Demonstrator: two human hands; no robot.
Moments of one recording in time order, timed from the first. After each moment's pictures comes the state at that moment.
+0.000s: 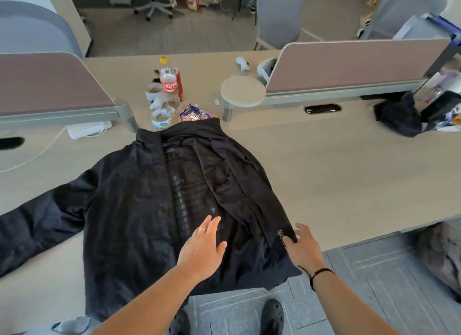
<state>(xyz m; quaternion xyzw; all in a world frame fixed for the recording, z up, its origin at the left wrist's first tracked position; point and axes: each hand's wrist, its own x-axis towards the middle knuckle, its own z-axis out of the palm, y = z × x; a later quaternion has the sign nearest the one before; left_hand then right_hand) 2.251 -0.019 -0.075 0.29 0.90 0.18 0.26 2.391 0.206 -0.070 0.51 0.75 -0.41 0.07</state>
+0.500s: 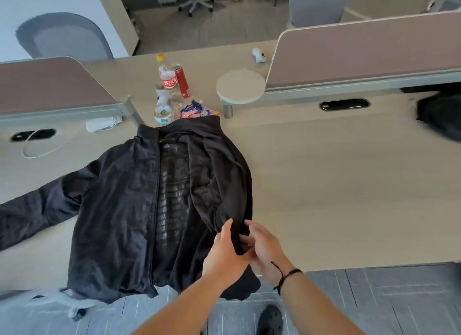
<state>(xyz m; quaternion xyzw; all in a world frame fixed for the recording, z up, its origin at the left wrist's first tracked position) 2.338 0.136 -0.077 0.06 0.90 0.30 0.30 2.367 0.257 -0.080 0.41 0.46 -0.77 0.13</state>
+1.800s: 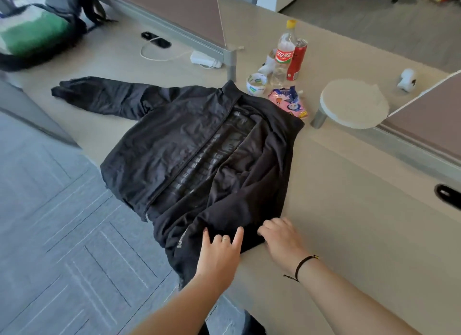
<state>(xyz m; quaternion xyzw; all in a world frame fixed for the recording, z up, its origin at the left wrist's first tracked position) 2.351 0.211 -0.105 -0.01 0.97 -0.01 0.22 2.254 0.381 -0.143 -0.36 0.92 -0.03 0.13</state>
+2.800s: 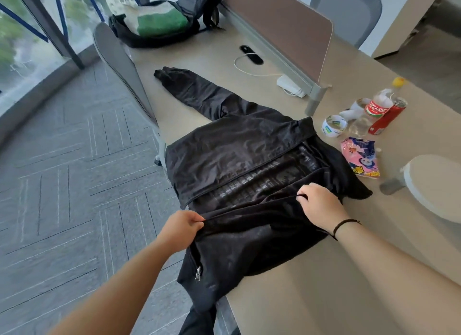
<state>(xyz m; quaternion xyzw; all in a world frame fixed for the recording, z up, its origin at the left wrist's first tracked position) 2.370 0.053 -0.079 -0.43 0.80 0.42 0.09 2.096 0.283 -0.054 -0.34 0.92 -0.11 0.17</state>
